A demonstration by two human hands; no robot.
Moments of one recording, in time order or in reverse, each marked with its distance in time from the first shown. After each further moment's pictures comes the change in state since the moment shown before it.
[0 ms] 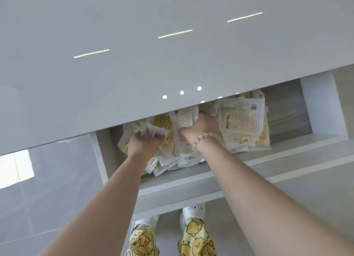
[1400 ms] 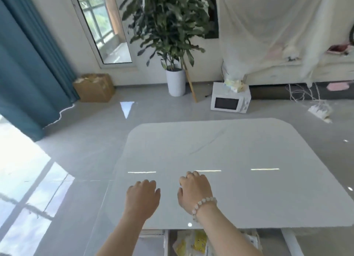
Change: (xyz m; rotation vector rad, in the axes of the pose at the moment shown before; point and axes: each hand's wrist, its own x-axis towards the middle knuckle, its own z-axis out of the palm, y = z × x) left_hand -0.355 0.157 -0.297 0.965 0.624 0.643; right_hand -0.353 -0.215 -0.232 -0.561 0.443 -0.935
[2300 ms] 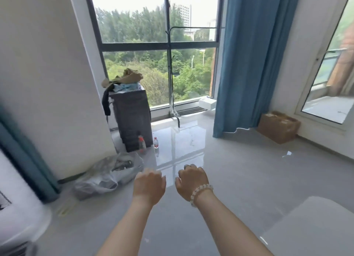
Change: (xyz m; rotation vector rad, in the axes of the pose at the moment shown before) left_hand -0.380 -0.374 -0.073 0.012 0.287 -1.053; right_hand -0.090 -0.540 -0.037 -0.115 0.079 -1.067
